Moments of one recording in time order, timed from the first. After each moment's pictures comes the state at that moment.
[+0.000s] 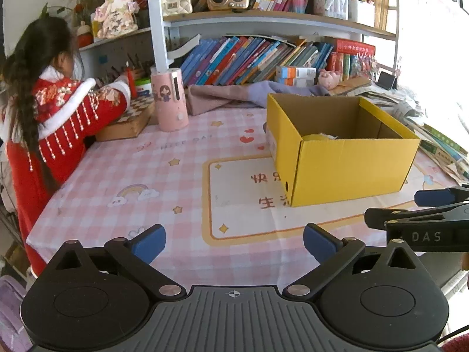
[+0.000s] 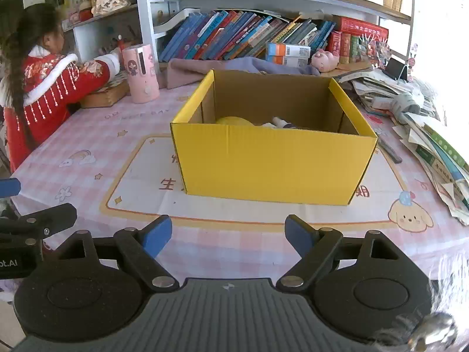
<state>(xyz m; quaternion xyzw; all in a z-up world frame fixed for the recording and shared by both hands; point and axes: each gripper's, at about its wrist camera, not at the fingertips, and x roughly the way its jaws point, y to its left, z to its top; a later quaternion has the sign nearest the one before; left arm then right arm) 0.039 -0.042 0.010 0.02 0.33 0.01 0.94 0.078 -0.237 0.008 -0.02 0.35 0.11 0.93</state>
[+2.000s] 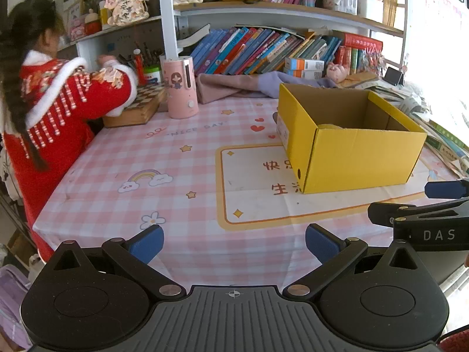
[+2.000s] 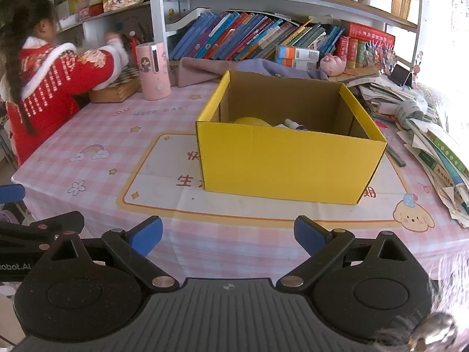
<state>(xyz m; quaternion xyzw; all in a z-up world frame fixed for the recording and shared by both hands) 0.028 -0.025 0.008 0.01 0.35 0.01 0.94 0.064 -0.214 0.014 -0.03 0.35 0.12 0.93</state>
